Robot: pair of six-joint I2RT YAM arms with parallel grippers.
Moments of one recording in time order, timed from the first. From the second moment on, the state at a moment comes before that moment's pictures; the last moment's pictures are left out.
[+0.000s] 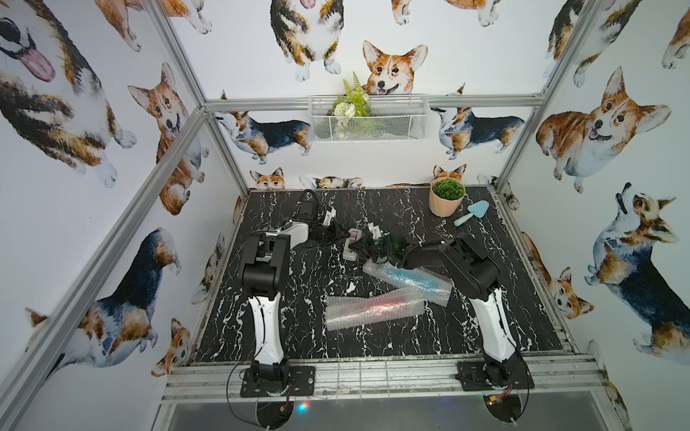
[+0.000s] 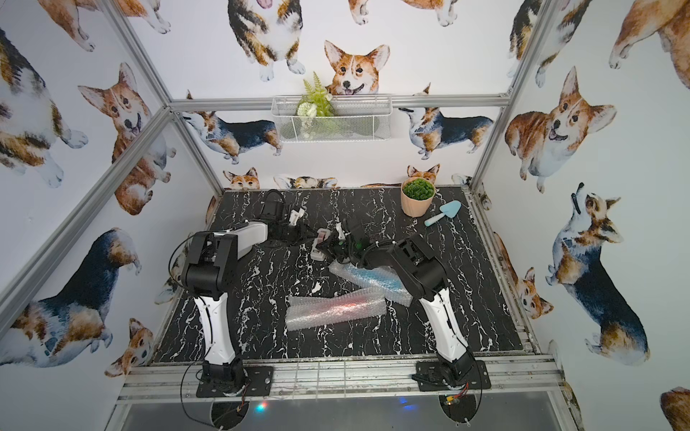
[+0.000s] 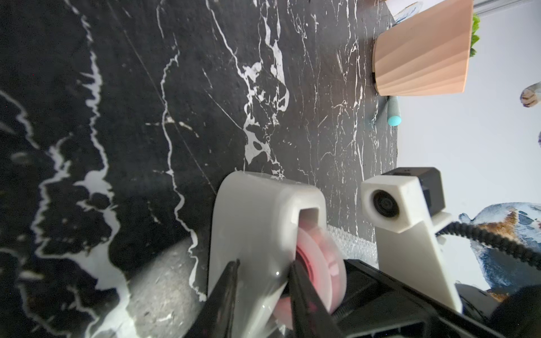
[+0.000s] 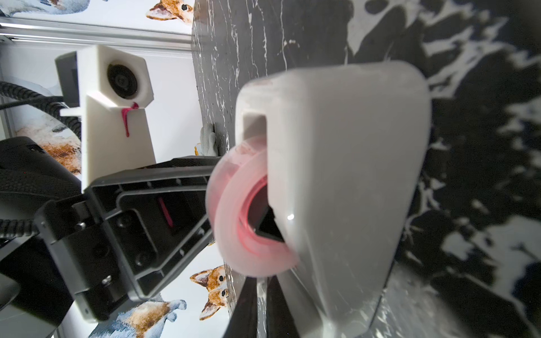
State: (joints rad) left arm -0.18 2.10 1.37 -0.27 0.73 -0.42; right arm 0.70 2.21 1.28 0.46 -0.50 1.29
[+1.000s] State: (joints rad) left arm -0.18 2.13 1.41 -0.30 0.76 -0.40; right arm 0.72 2.08 1.06 0.60 -0.54 1.36
